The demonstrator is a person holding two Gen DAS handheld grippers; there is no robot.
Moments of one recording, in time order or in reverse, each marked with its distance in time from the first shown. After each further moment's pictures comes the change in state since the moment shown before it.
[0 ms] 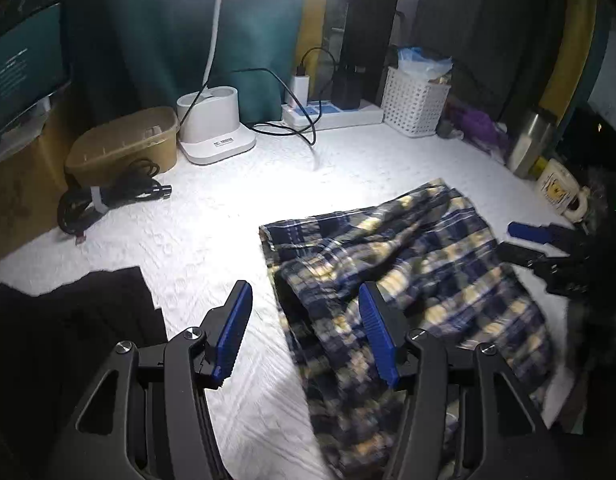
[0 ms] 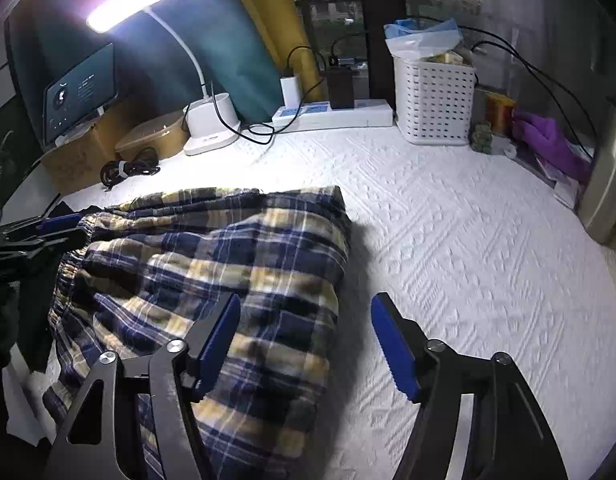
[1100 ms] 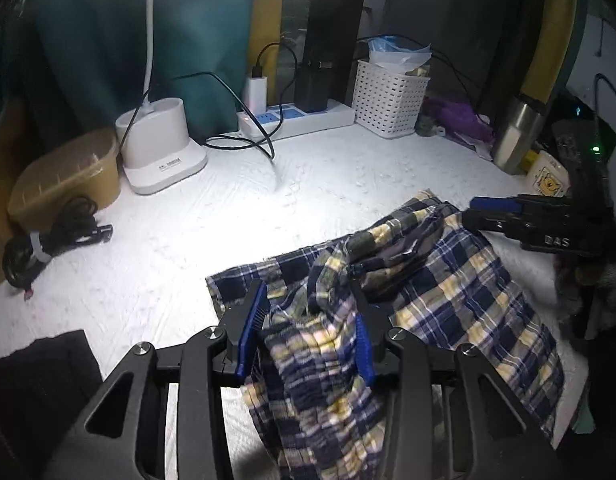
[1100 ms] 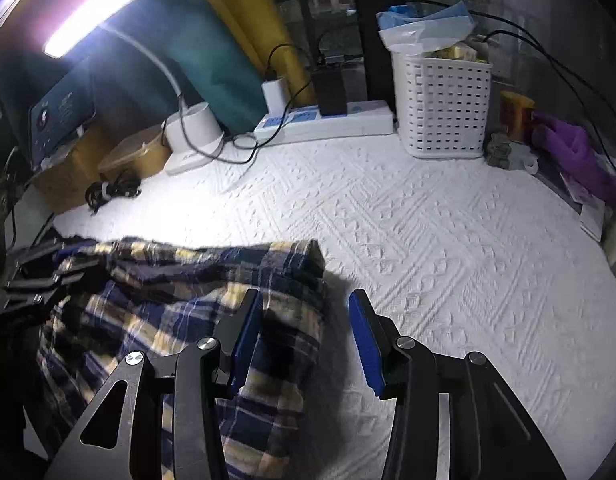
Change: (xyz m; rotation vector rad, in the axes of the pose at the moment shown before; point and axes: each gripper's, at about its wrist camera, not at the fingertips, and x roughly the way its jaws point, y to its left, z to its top) left arm 0.043 -0.018 0.031 0.074 -0.009 -0.083; right arm 0.038 -0.030 0.045 0.011 0.039 0.047
